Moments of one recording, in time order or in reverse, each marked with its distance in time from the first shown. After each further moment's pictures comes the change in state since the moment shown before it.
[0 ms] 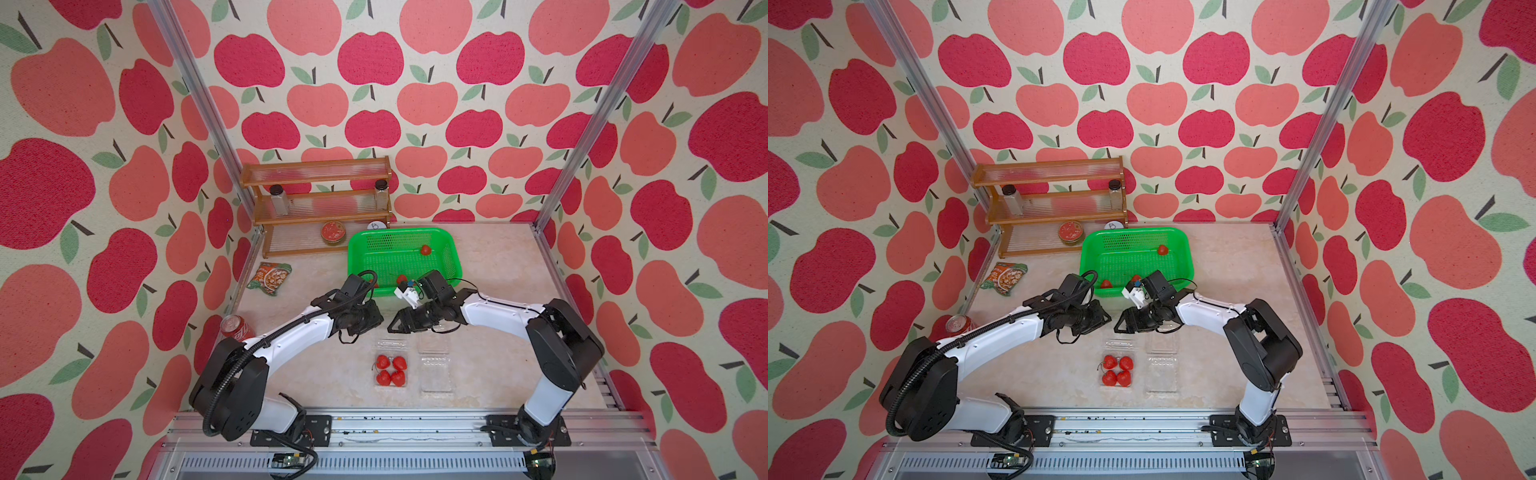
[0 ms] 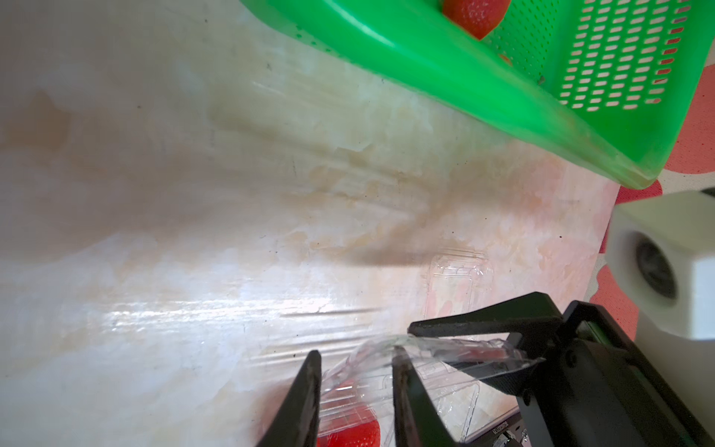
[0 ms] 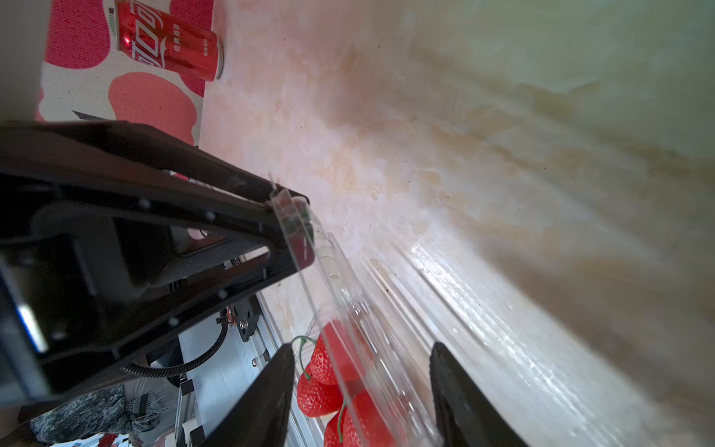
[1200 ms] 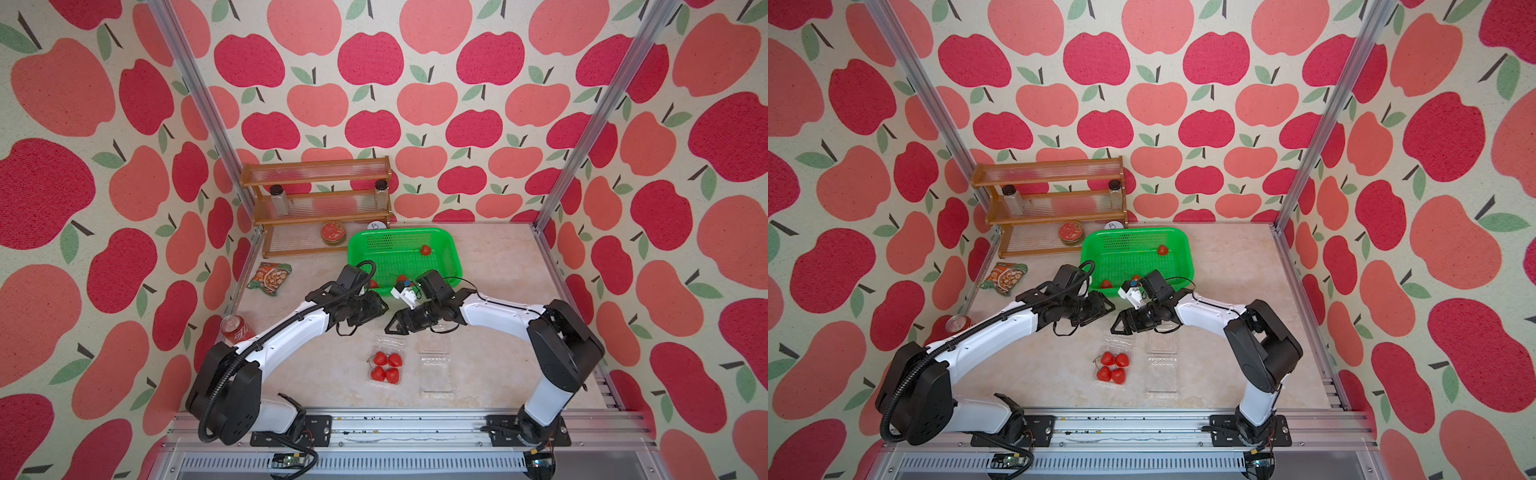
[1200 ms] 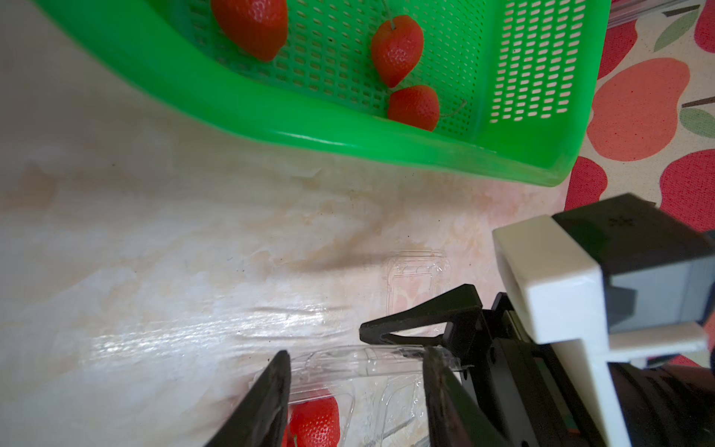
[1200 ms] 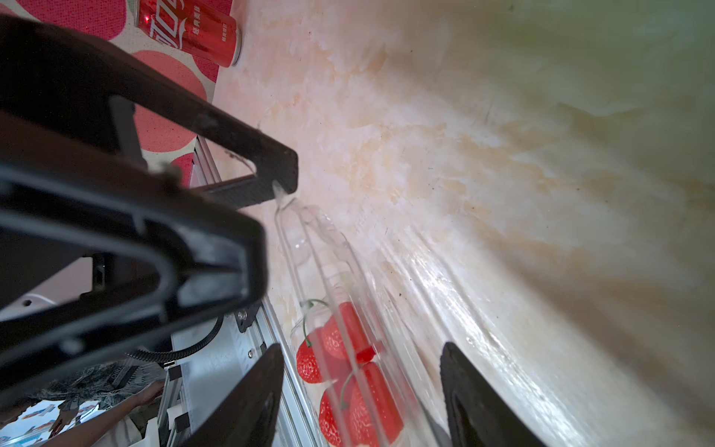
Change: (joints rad) left arm 0.037 -0.032 0.076 -0.039 0.045 0.067; right arm 0.013 0.002 0.016 0.000 -0.015 -0.059
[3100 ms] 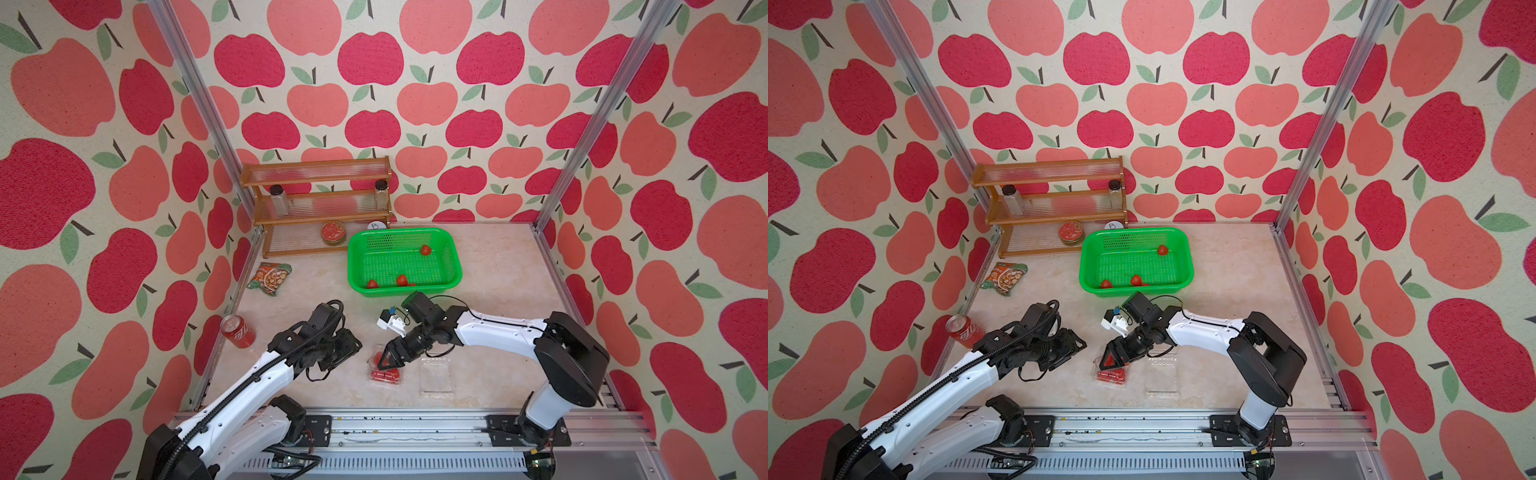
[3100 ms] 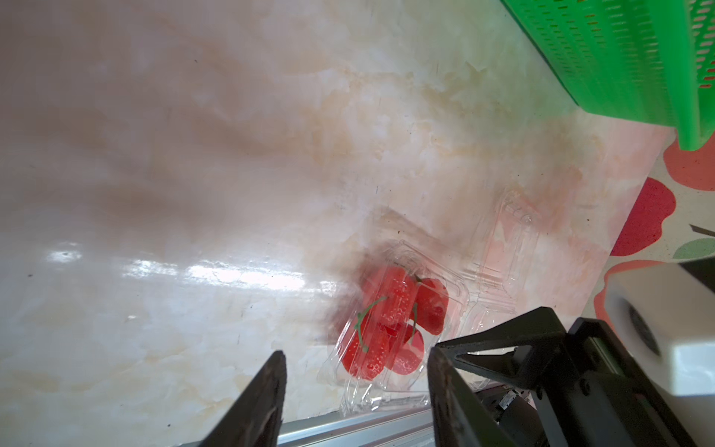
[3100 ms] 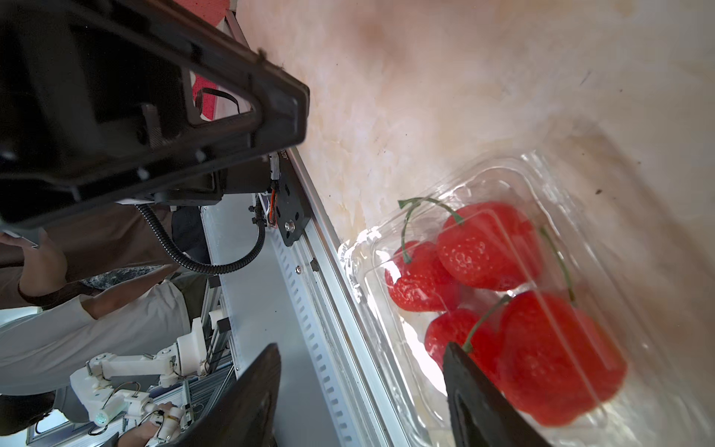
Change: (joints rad) left arm -0.015 -0.453 -0.323 -0.259 -0.056 -0.187; right arm 0.195 -0.056 -0.070 -0.064 -0.077 0.047
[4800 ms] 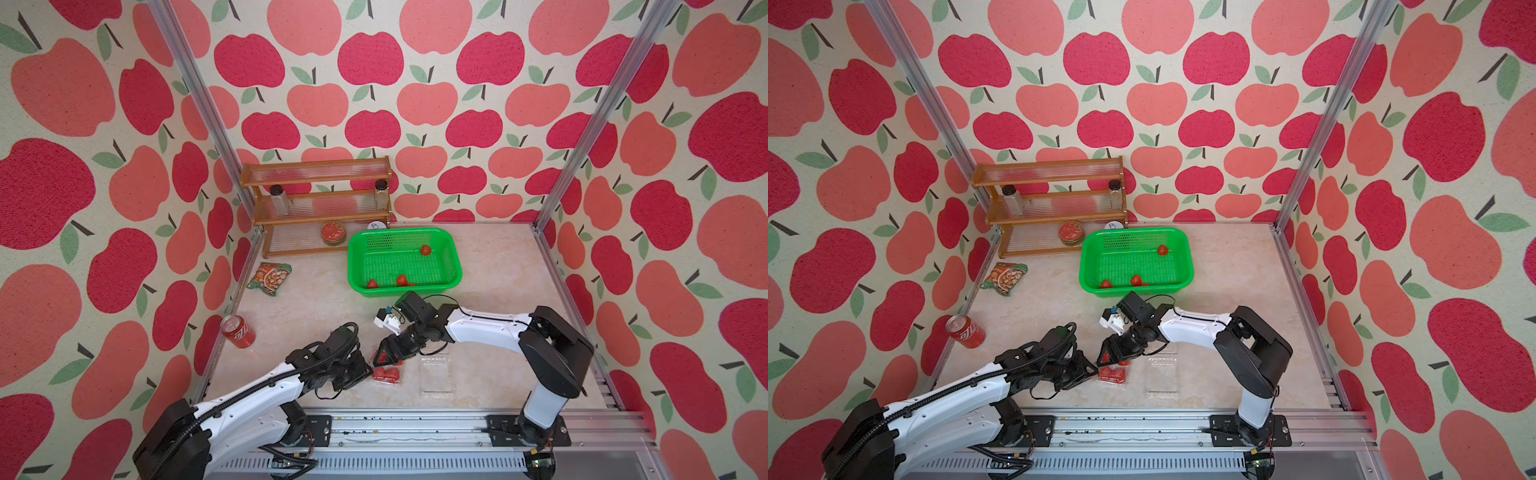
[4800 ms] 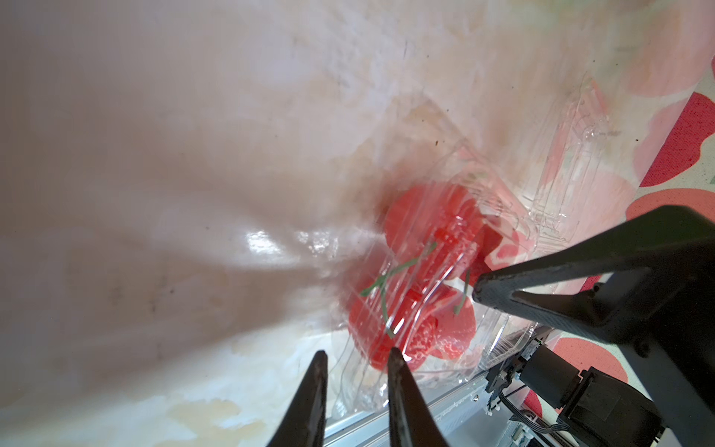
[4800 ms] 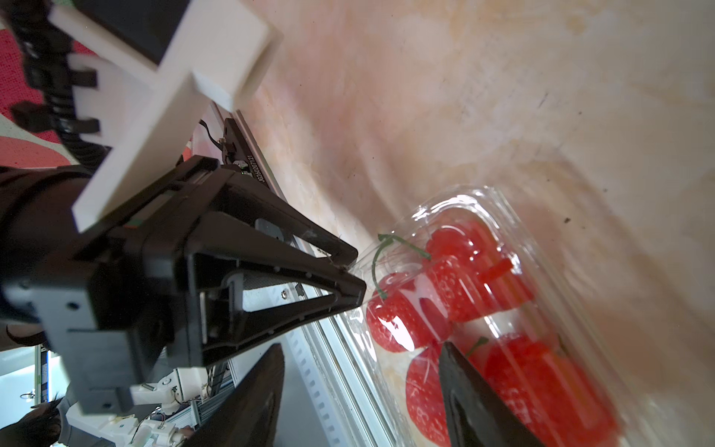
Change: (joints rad) left arm -0.214 0.034 -0.220 0.287 0.058 -0.144; right arm 0.007 0.083 0.060 -0.002 0.048 0.060
